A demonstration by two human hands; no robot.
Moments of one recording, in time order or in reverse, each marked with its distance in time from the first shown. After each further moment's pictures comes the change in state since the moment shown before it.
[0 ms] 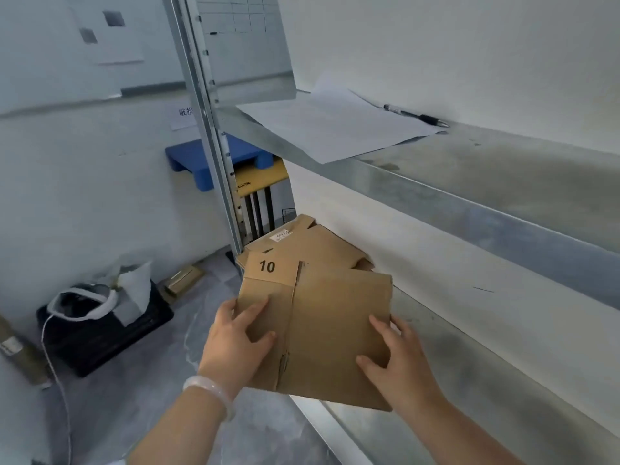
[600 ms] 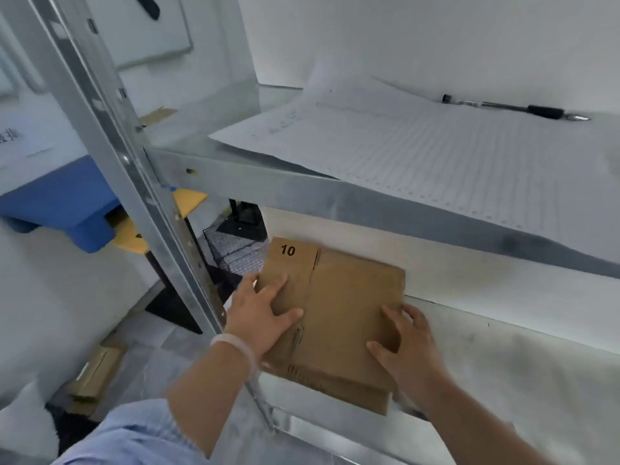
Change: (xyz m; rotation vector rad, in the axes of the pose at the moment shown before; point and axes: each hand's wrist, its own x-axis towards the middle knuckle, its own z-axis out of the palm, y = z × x) left_hand 0.322 -0.023 0.021 0.146 -0.435 0.418; right_hand 0.162 -0.079 0.109 -0.085 0.246 0.461
